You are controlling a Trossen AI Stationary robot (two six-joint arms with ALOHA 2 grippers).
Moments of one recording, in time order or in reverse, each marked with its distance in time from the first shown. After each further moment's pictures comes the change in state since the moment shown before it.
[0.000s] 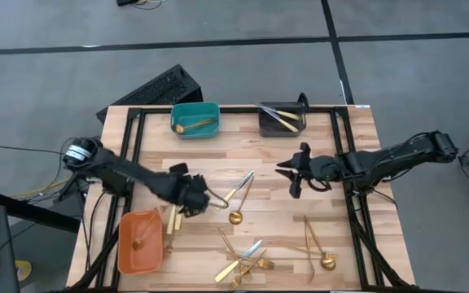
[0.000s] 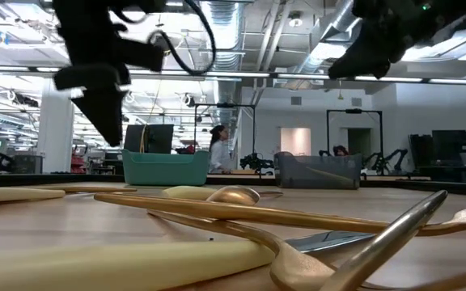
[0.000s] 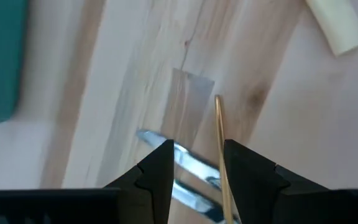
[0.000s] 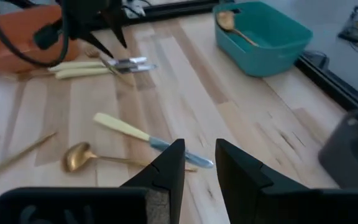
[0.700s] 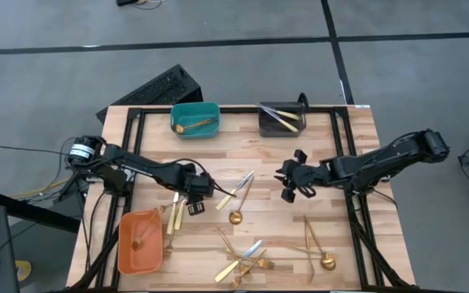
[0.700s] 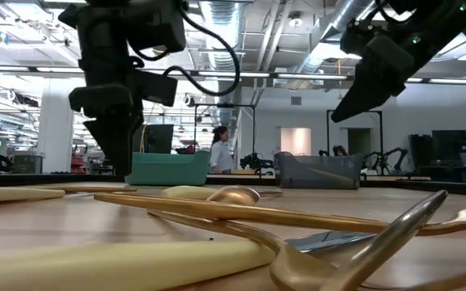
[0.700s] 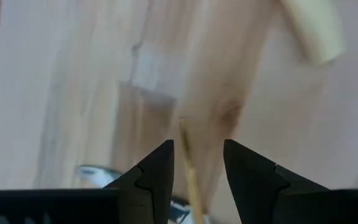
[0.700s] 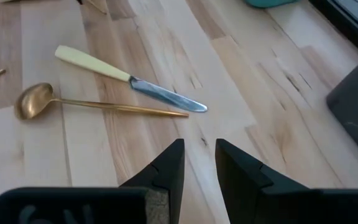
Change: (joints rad) left arm 0.132 0.024 -0.096 0.229 0.235 0.156; right arm -0.002 0.193 0.000 -0.051 0.002 0.069
